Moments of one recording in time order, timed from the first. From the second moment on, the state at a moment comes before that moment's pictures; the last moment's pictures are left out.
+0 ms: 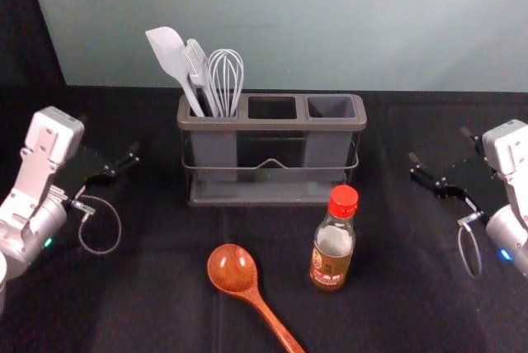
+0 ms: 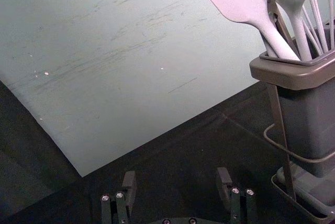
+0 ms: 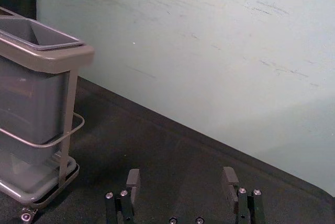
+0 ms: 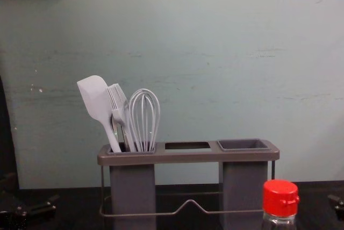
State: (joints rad) left arm -0.20 0.60 0.45 -1.41 -0.25 -0.12 0.03; right arm 0.20 0.60 -0.45 -1.41 0.25 -0.12 -0.03
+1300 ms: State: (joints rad) left arm -0.20 0.60 0.45 -1.41 -0.25 -0.12 0.03; right arm 0.06 0.65 -0.34 -1.58 0.34 -0.18 0.02
